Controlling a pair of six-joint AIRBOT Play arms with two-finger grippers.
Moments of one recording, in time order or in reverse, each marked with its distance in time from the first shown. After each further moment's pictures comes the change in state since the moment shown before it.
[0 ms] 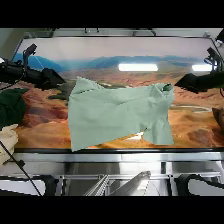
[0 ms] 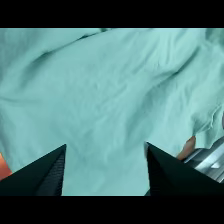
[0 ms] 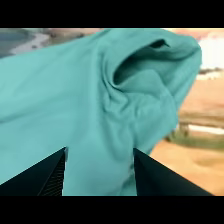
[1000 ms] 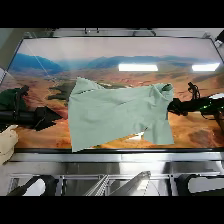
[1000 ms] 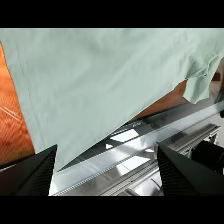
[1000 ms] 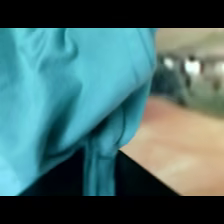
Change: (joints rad) left arm 0.176 0.531 -0.750 0.008 -0.006 0.008; right arm -0.046 -0.228 -0.267 0.256 -0.093 -0.248
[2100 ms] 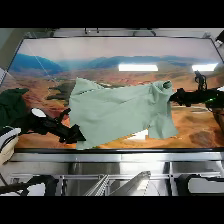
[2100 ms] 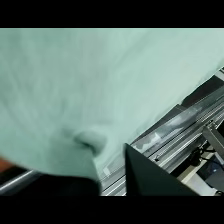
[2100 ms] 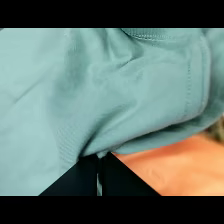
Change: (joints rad) left arm -0.400 -0.366 -0.135 0.032 0.250 -0.058; right arm 0.009 0.106 0.060 0.073 0.056 -0.014
